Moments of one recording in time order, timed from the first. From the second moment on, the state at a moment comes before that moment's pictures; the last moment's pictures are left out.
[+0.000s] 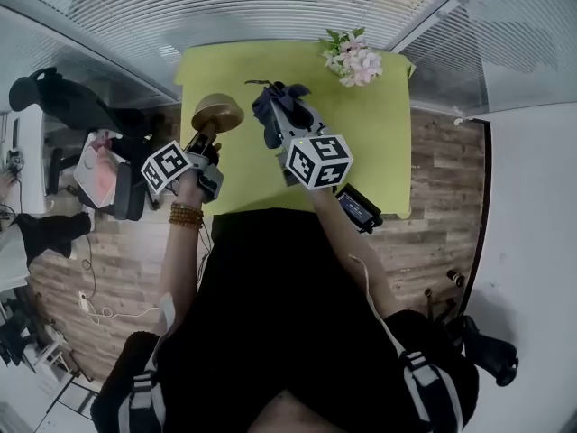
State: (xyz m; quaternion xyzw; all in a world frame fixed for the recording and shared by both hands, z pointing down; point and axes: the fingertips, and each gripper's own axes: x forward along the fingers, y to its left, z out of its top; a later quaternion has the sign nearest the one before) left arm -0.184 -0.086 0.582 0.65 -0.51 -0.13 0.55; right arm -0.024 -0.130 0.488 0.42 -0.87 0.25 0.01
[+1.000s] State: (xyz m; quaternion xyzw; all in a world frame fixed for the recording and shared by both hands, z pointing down) left arm -0.080 -0.032 0.765 0.52 -0.42 0.02 0.74; right arm 0.013 -0.144 0.496 0.49 -0.84 0.24 0.01
